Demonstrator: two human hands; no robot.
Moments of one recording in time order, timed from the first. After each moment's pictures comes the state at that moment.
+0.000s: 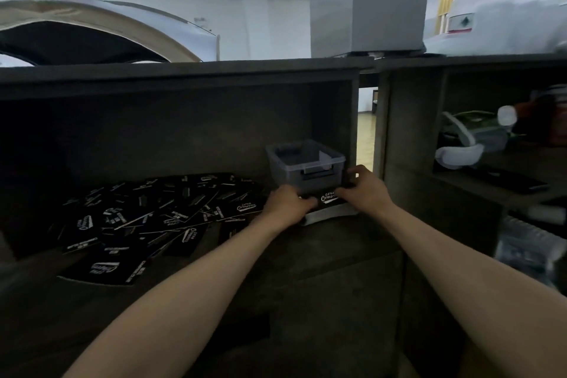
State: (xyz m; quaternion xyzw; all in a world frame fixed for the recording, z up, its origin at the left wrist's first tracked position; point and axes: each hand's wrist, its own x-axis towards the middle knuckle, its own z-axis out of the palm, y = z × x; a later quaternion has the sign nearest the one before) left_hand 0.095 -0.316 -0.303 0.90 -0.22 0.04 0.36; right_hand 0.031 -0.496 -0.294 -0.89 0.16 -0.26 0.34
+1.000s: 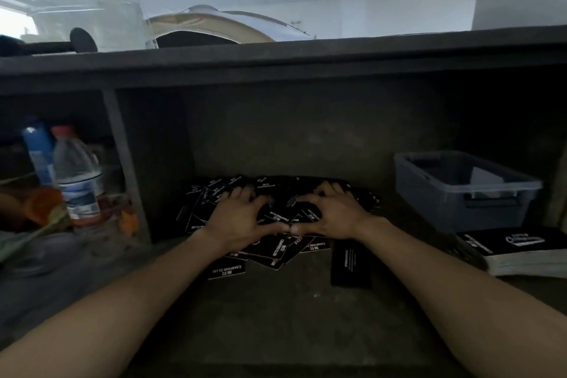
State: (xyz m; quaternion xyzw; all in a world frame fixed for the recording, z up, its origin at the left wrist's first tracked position) left_hand 0.187 -0.001 -0.315 0.96 -0.15 0.22 -0.03; right_hand 0.201 -0.240 -0.306 -0.98 -0.19 -0.08 0.07
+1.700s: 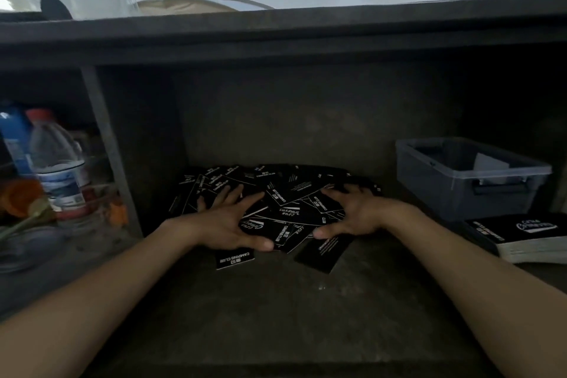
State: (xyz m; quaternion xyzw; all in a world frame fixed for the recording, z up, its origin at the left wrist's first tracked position) left_hand 0.175 0.027 -0.306 0.98 -0.15 -0.08 0.06; right_hand 0.175 -0.263 -0.292 -0.99 -0.08 0.10 0.08
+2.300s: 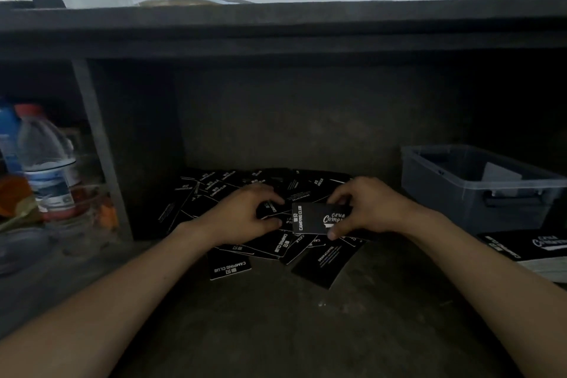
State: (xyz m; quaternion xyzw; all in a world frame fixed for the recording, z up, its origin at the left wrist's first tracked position) left_hand 0.196 -0.003 -0.309 0.93 -0.28 0.13 0.18; right_hand 0.177 -0.274 -0.277 -0.97 -0.20 -0.08 0.14
